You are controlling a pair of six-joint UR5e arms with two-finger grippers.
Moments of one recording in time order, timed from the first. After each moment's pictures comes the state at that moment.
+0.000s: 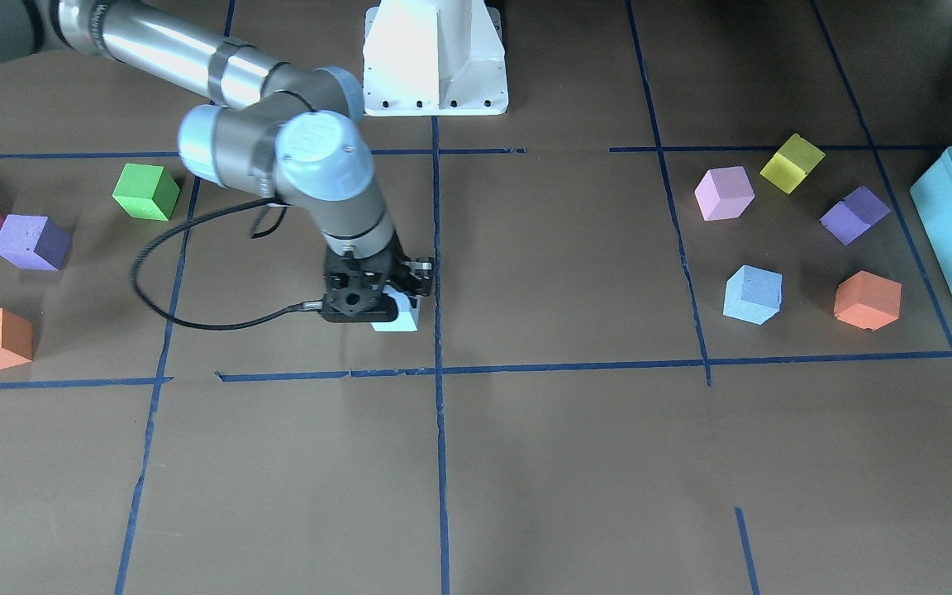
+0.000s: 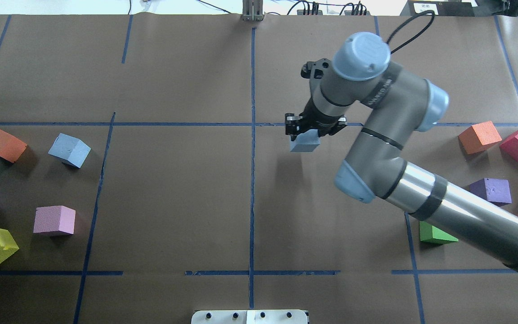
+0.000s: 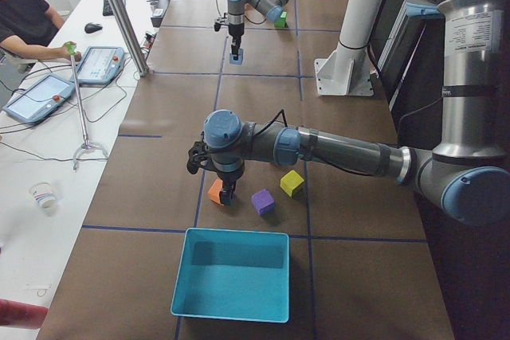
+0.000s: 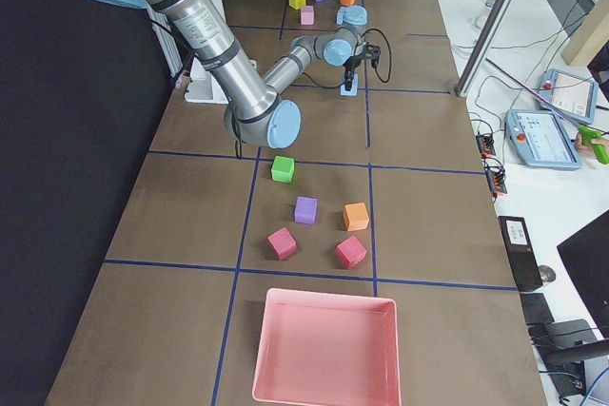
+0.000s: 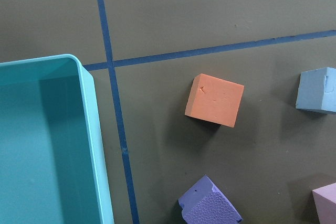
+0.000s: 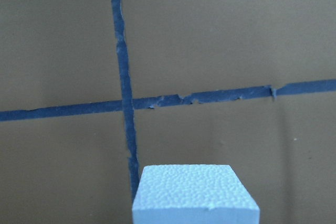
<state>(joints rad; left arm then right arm) -1.51 -1.49 -1.84 -1.49 -2.47 0.04 0.62 -0.75 1.38 -1.41 1.99 1.27</state>
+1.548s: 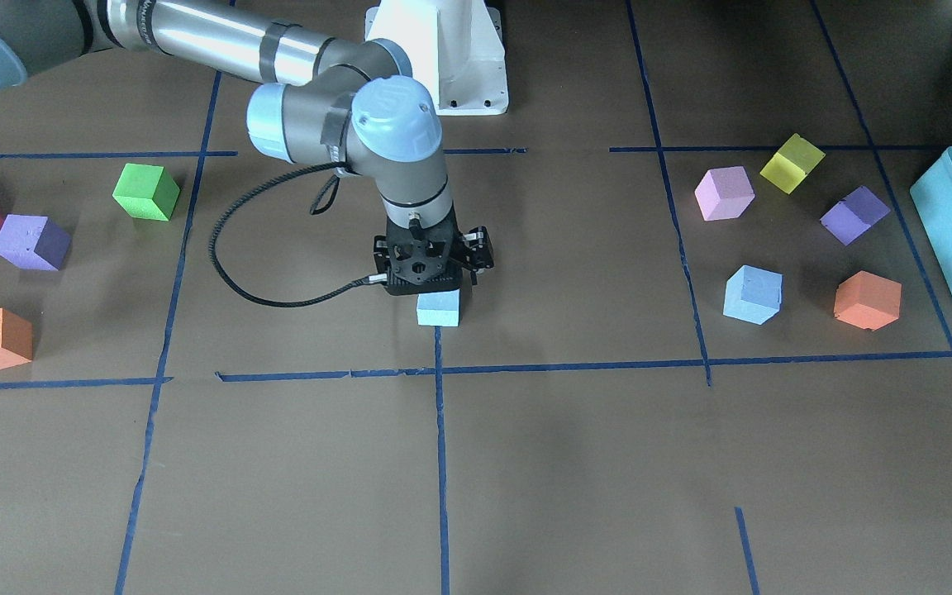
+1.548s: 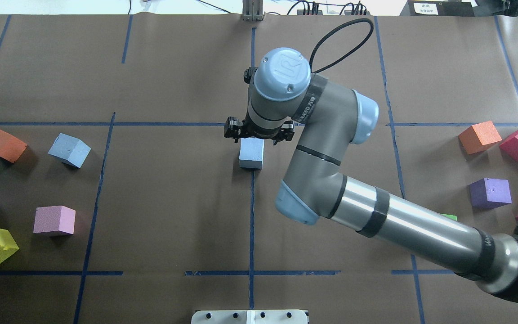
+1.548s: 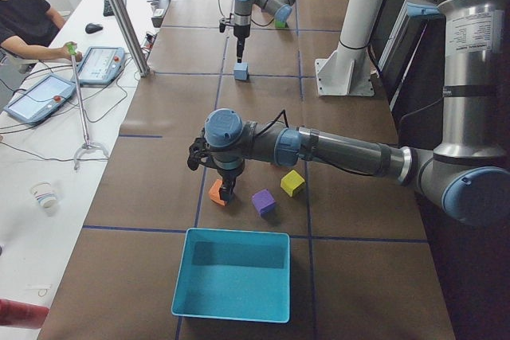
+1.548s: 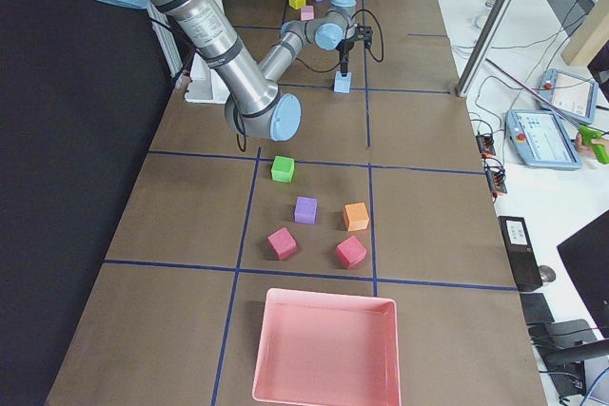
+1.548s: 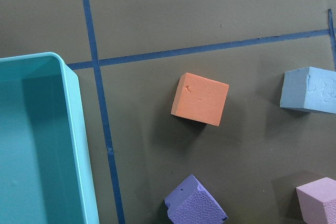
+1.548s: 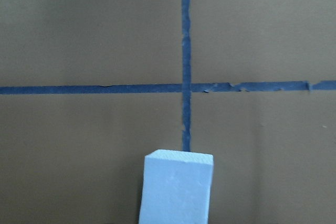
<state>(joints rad) -1.49 -1.49 -1.84 -1.55 -2.49 0.03 0.60 -0.78 1.58 -1.49 1.92 1.21</state>
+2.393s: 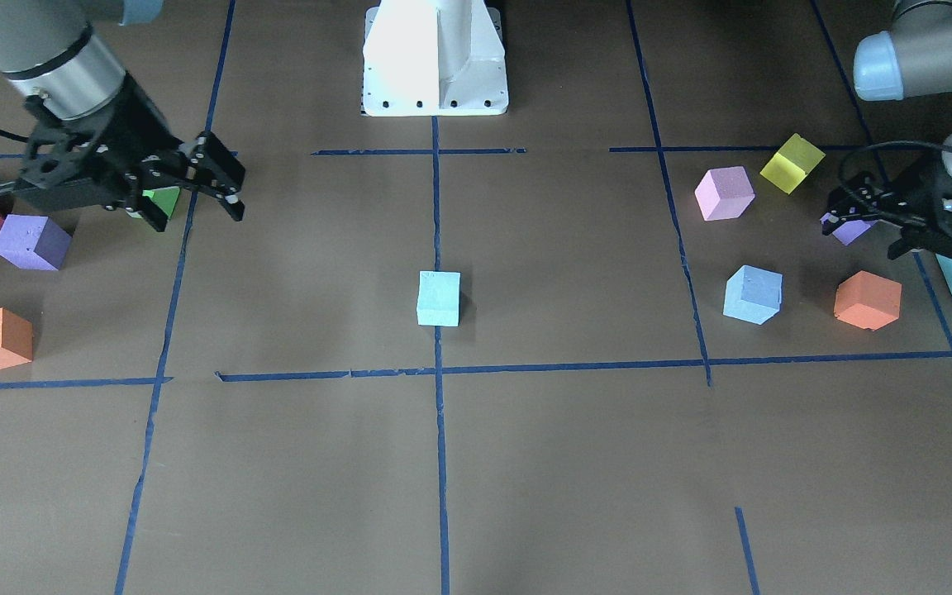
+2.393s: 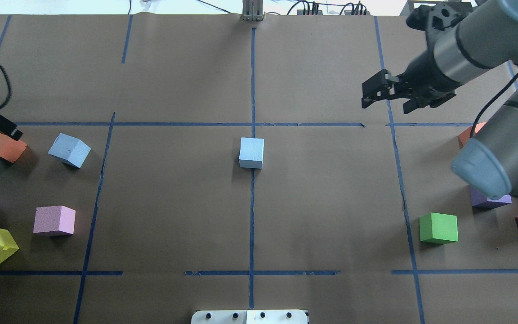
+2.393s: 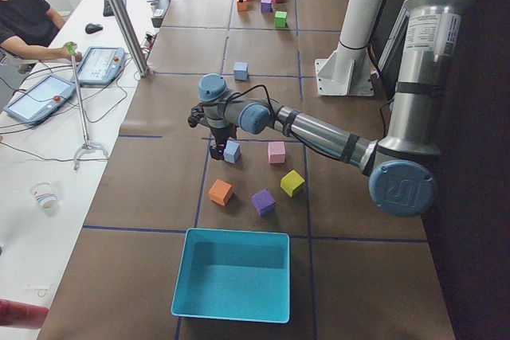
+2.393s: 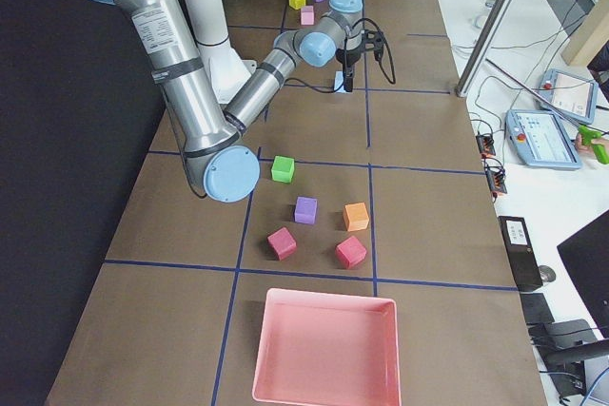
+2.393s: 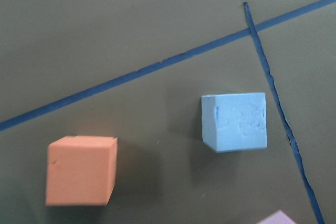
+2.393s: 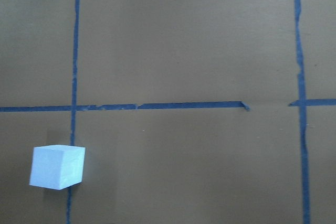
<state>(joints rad) -1.10 -1.69 -1.82 -1.65 -2.28 -0.21 0.96 -1.21 2.03 -1.58 2.22 0.97</state>
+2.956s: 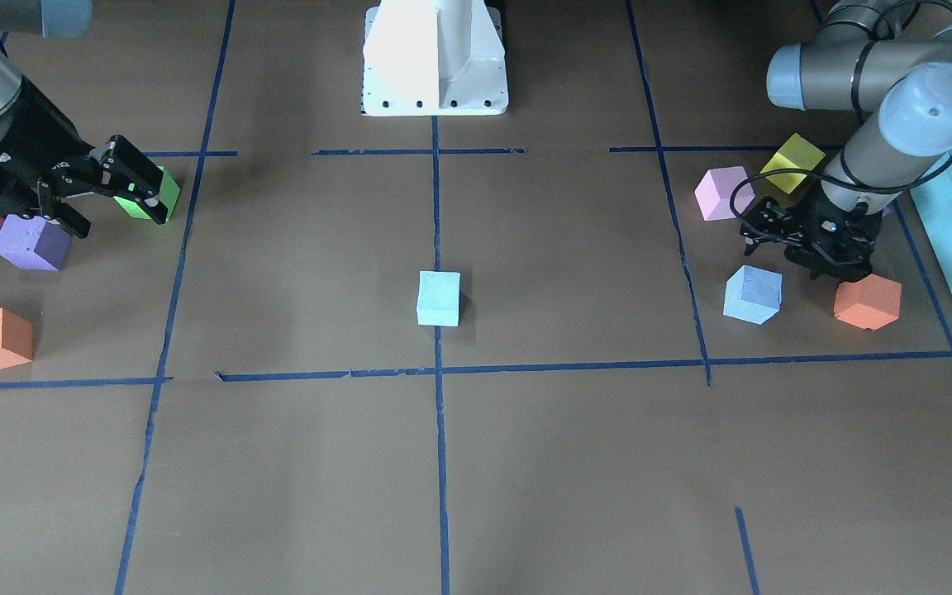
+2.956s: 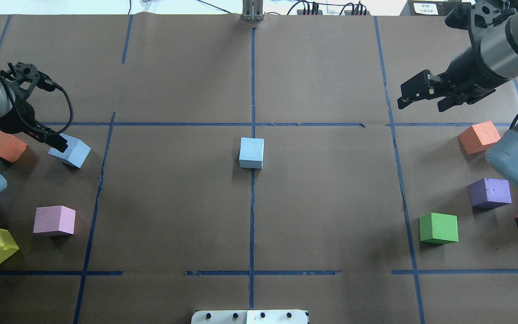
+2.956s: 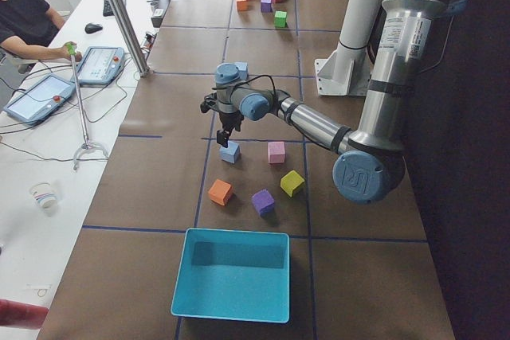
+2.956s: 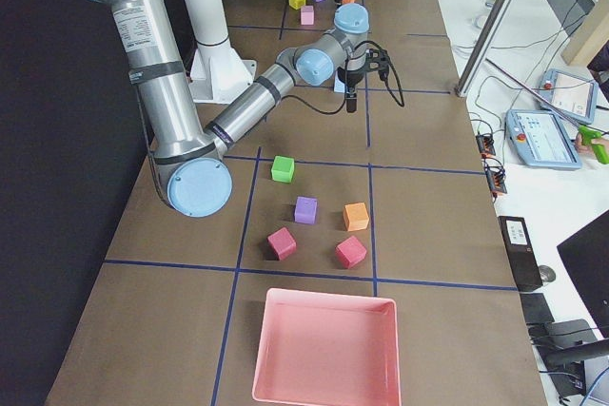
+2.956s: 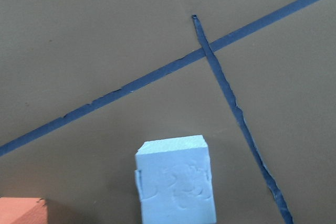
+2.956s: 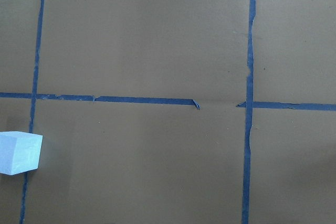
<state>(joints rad) -0.90 -1.75 -1.79 -1.72 -2.07 -0.38 1.02 -1.29 2.03 -1.57 2.27 0.84</state>
